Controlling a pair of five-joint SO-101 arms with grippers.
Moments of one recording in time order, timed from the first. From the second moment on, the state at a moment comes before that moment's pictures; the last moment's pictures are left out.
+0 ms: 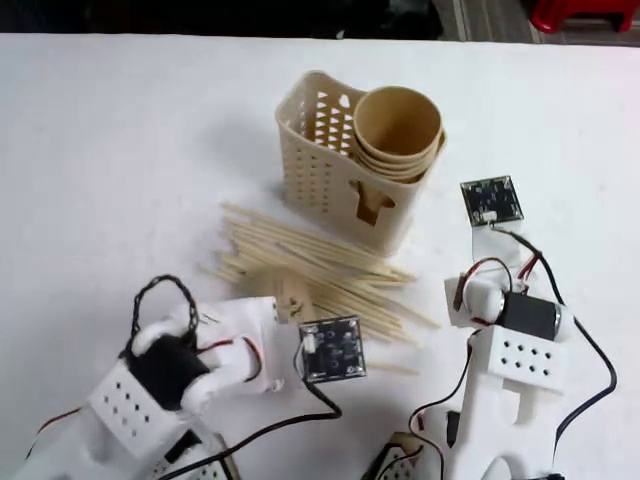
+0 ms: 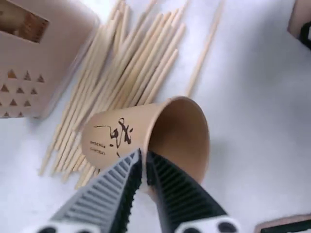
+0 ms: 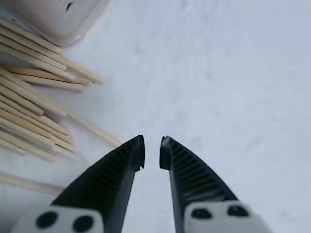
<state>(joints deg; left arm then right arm) 38.2 -62.3 54.3 80.5 -41.7 12.0 -50.0 54.4 67.8 24.7</state>
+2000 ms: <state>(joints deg) 36.9 -4.8 -32.9 76.4 -17.6 16.3 -50.0 62.2 58.6 21.8</state>
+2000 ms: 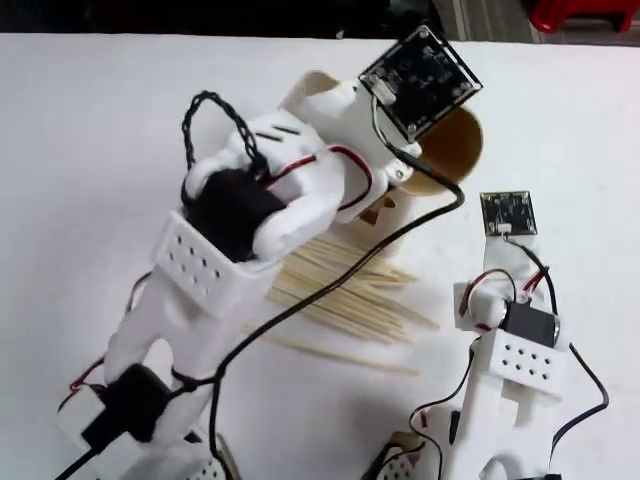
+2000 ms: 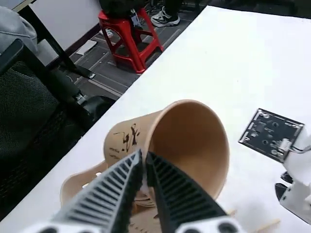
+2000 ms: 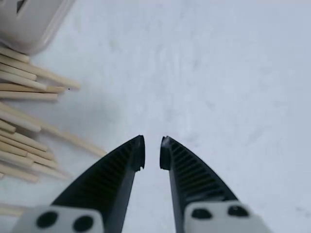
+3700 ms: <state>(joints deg) 27.6 8.2 -50.2 78.0 -10.2 16.3 -50.0 62.2 58.6 21.8</state>
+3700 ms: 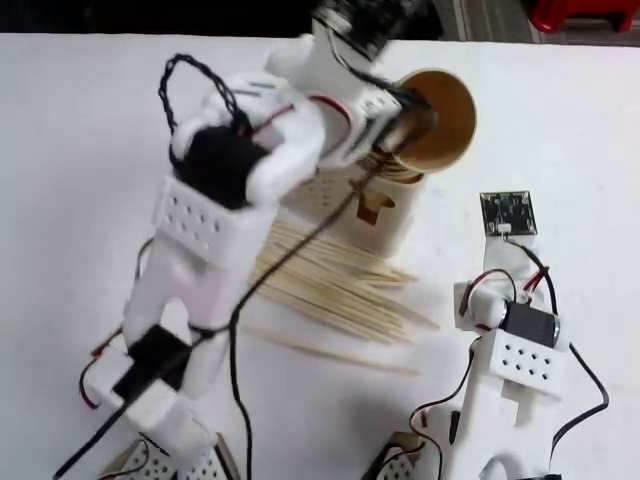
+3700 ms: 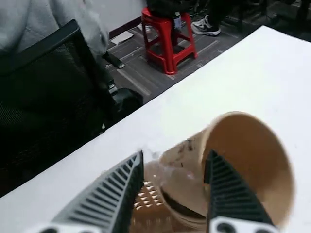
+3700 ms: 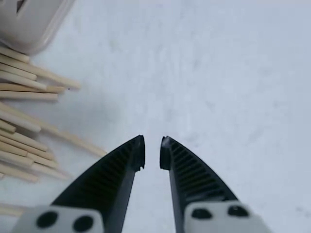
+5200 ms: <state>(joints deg) 32.7 17.6 -50.2 87.3 -8.9 16.3 -50.0 62.2 58.6 21.8</state>
